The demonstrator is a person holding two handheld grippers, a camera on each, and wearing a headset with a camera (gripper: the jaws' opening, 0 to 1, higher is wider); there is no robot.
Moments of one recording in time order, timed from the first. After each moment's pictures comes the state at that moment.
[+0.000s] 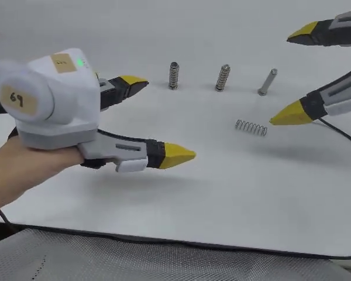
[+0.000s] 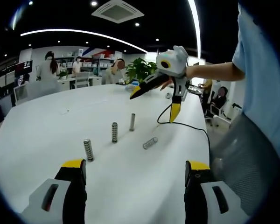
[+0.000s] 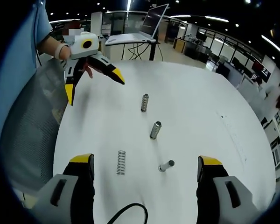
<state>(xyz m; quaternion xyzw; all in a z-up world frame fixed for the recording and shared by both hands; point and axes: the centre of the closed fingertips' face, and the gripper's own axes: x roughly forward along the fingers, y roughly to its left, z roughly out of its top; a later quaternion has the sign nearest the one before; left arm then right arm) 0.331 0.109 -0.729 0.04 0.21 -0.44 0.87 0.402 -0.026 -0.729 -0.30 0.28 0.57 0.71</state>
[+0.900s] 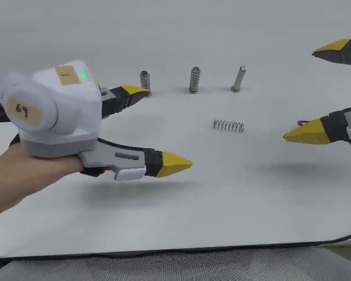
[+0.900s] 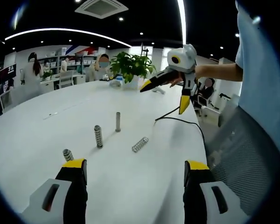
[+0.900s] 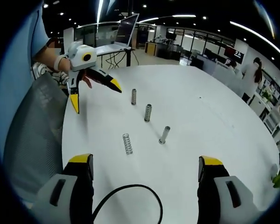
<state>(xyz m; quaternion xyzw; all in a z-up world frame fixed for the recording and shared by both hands) 0.336 0.073 -0.740 0.08 0.21 -0.50 0.83 0.369 -0.085 -0.718 -0.23 0.28 0.49 0.79</state>
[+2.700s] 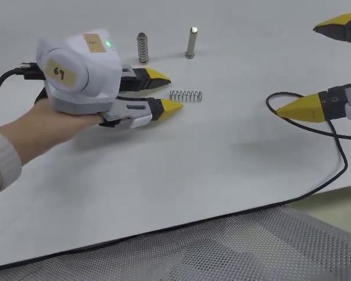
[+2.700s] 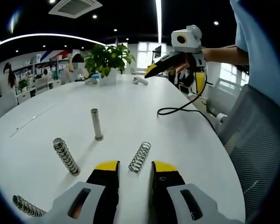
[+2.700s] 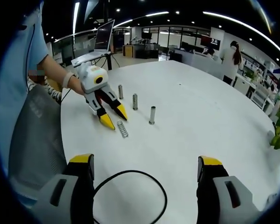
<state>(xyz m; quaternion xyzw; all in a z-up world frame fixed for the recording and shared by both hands) 0.369 -0.005 -0.792 0.12 0.19 -0.59 0.77 0.347 -0.137 -0.722 -0.17 0.30 0.42 0.84</state>
